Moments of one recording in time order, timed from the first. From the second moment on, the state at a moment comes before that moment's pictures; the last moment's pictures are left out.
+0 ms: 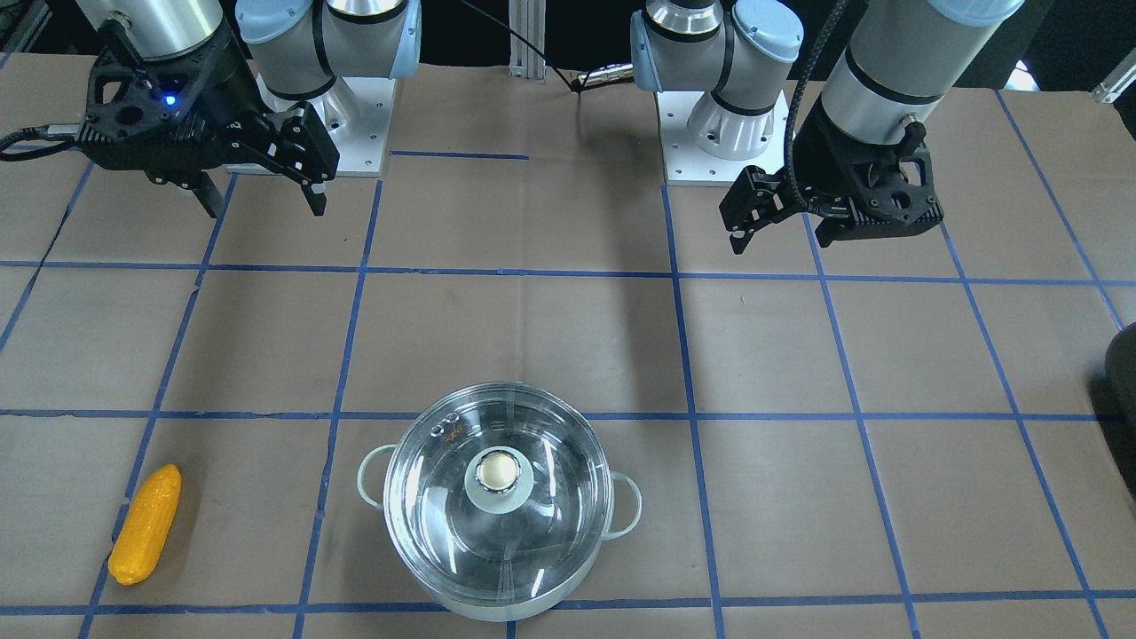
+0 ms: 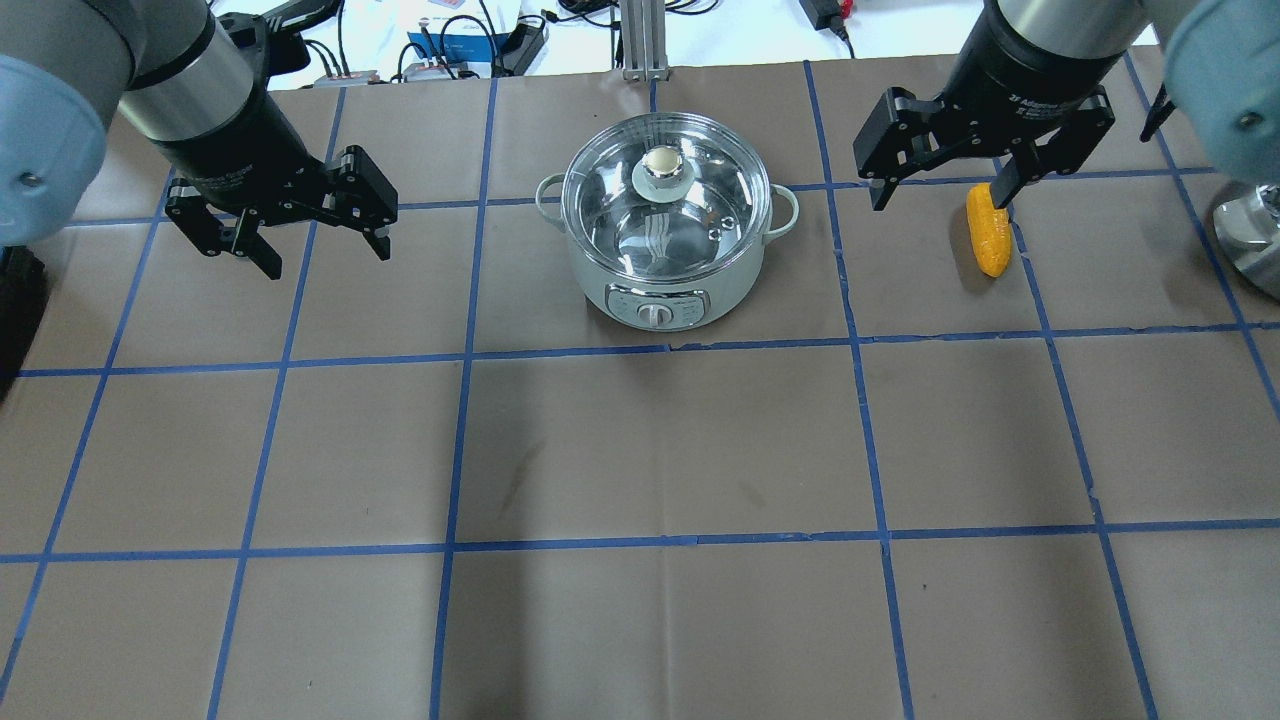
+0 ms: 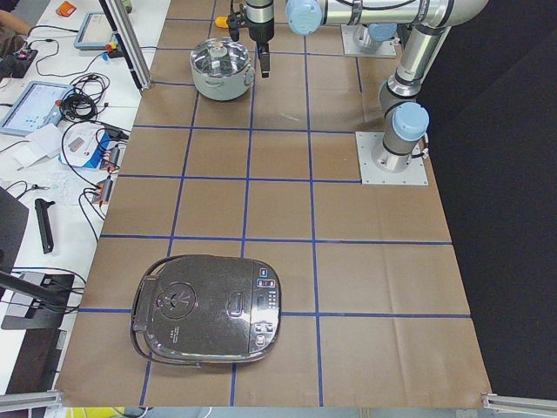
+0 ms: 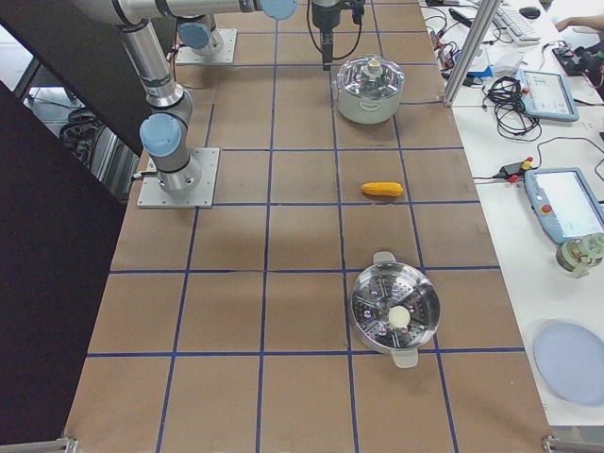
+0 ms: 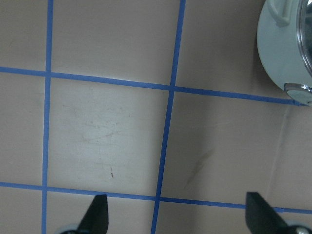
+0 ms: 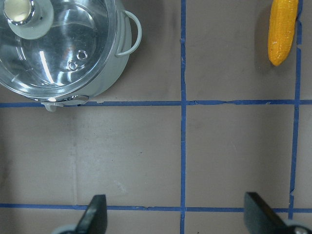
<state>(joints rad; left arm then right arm) -1.52 -1.58 -1.59 -1.58 1.54 -0.08 1.58 -1.60 1.54 -1.58 -1.51 0.01</state>
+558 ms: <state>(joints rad) -1.52 -1.58 -1.58 -1.58 1.54 -0.08 1.58 -1.60 1.54 -1.58 -1.52 0.01</state>
